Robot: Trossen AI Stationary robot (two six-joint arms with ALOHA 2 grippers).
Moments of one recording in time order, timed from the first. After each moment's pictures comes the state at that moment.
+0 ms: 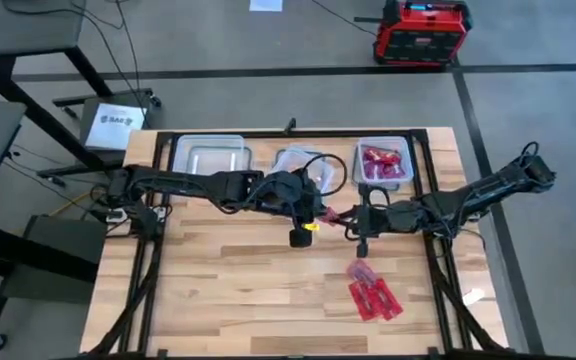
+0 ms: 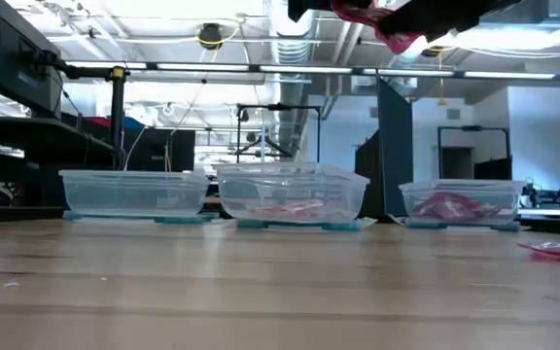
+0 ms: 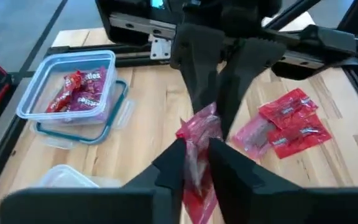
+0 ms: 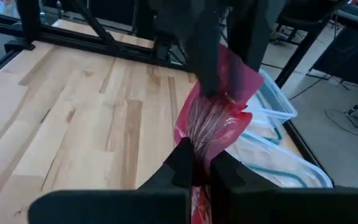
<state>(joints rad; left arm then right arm) -0.08 1.77 1.68 -0.41 -0.14 0.04 0.31 1.05 0.68 0.07 0.46 -0.14</state>
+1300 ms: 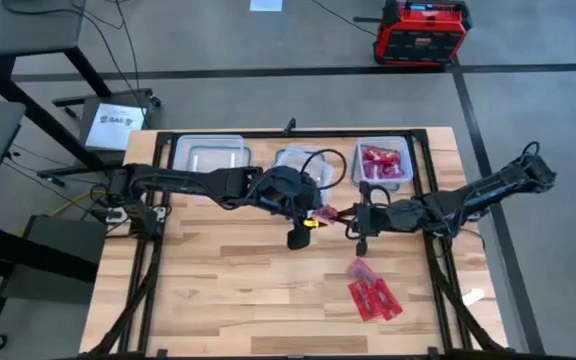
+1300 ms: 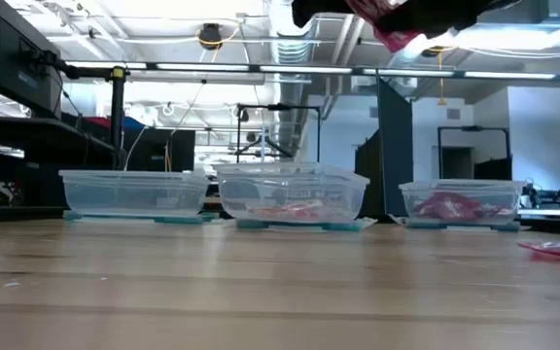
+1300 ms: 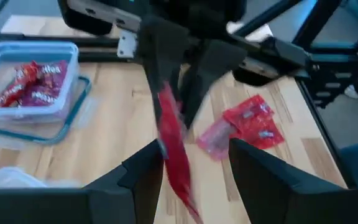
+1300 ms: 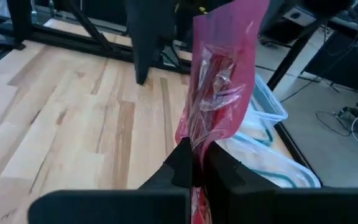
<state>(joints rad) -0.06 1.77 1.68 -0.36 0.00 -0.05 0.31 1.05 0.68 0.07 0.48 -0.16</state>
